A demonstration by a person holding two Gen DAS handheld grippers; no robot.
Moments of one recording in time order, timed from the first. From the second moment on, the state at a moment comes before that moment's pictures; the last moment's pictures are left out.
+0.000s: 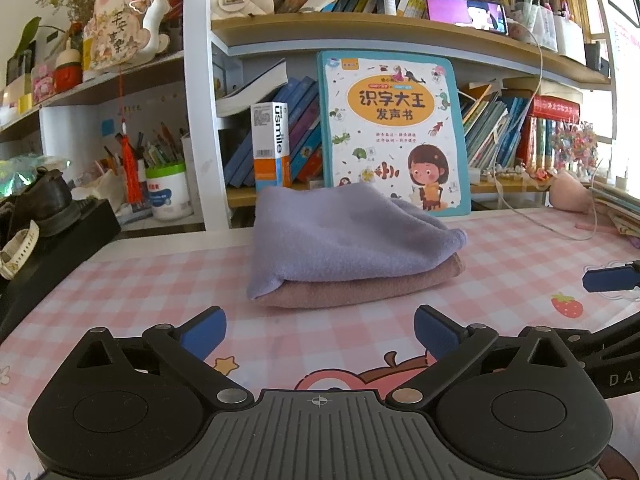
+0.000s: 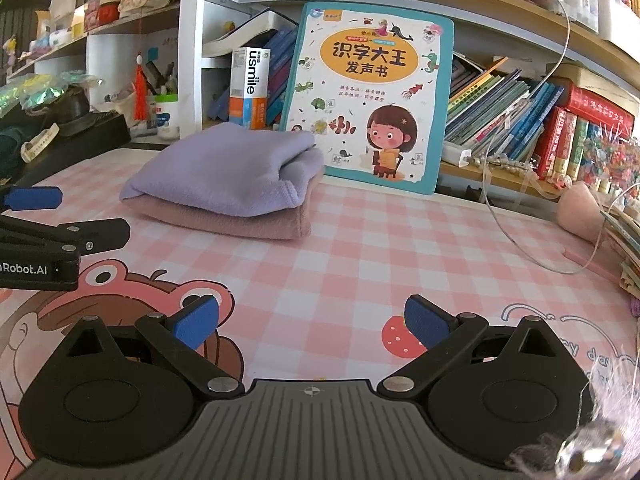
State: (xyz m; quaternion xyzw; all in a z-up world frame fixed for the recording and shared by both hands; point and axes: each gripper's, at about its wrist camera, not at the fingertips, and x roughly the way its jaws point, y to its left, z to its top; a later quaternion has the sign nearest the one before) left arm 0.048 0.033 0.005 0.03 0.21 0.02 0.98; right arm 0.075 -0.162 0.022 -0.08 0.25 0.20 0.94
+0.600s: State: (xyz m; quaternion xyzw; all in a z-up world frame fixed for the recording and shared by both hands) left arm 0.050 0.034 0.005 0.02 0.21 0.02 0.98; right arm 0.076 -0.161 0.022 -0.08 0.25 0.20 0.94
